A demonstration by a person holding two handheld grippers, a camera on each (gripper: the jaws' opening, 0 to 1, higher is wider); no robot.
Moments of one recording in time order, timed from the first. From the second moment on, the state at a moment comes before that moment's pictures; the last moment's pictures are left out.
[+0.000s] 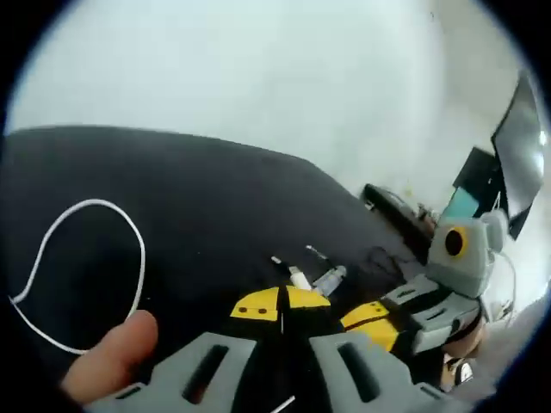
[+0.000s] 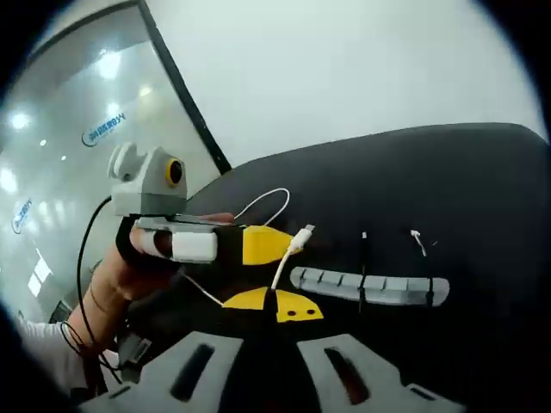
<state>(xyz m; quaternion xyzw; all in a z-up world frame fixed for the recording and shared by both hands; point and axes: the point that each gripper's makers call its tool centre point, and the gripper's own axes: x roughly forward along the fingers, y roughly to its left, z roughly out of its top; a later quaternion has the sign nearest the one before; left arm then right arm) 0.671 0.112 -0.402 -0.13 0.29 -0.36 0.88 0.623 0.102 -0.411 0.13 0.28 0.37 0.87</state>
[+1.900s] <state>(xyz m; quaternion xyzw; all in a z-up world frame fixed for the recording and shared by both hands) 0.681 0.100 -0.430 -0.02 0.23 -0.39 0.89 0.655 0.099 -0.416 -0.16 0.27 0.38 0.87</state>
